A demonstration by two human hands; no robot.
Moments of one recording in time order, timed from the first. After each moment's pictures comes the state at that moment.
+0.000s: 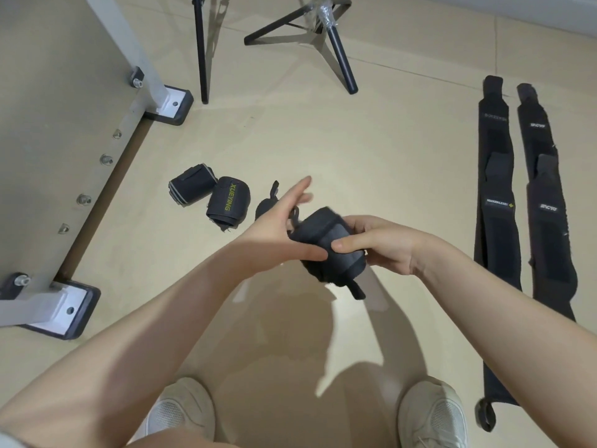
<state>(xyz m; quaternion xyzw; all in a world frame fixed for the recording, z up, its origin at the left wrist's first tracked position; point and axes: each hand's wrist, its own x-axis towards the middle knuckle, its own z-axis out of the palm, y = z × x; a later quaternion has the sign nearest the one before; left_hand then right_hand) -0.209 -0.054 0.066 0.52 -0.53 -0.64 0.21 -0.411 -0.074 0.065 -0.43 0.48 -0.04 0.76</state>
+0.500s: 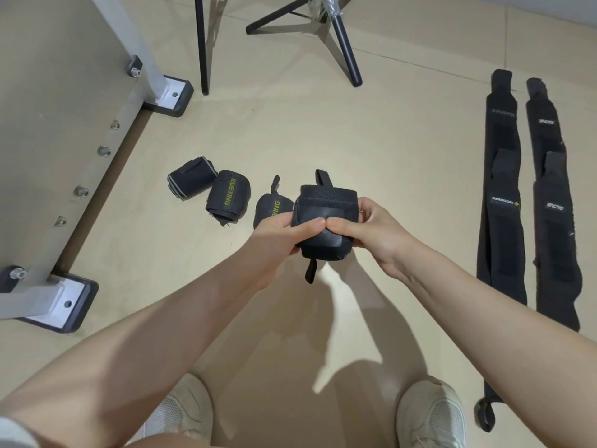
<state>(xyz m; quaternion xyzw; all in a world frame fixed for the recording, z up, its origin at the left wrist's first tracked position) -0.224 -0.044 0.042 0.55 -0.33 -0.71 0.30 -0.393 -0.068 0.051 -0.37 0.60 -0.25 0.67</state>
